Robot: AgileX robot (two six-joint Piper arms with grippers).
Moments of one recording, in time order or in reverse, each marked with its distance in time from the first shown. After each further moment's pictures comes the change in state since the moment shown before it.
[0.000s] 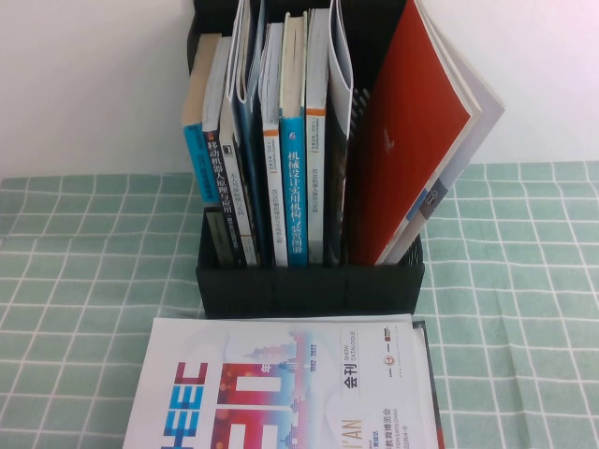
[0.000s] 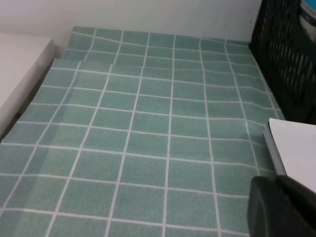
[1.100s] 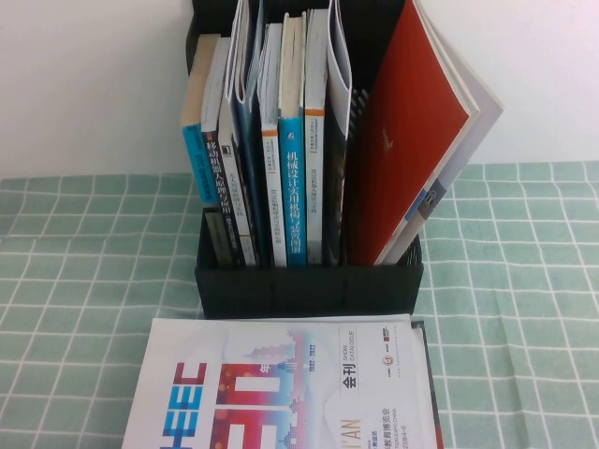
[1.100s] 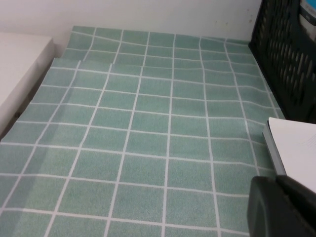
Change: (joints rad) right arm 0.000 -0.056 0.004 -0.110 -0.024 0.138; left arm 0.002 0.000 0.000 0.000 0.004 0.002
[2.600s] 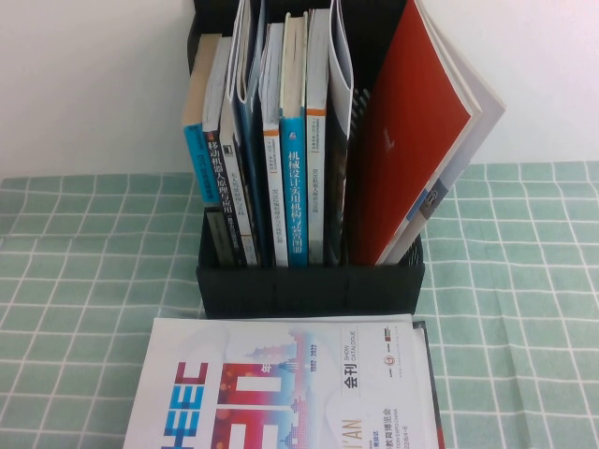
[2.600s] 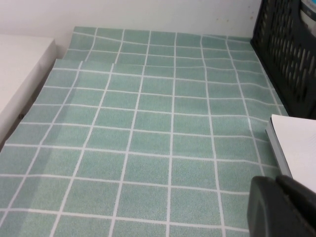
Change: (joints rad) right arm -0.610 -0.452 0.349 -0.128 -0.205 0.268; left arm 0.000 0.000 0.000 0.000 0.004 0.020
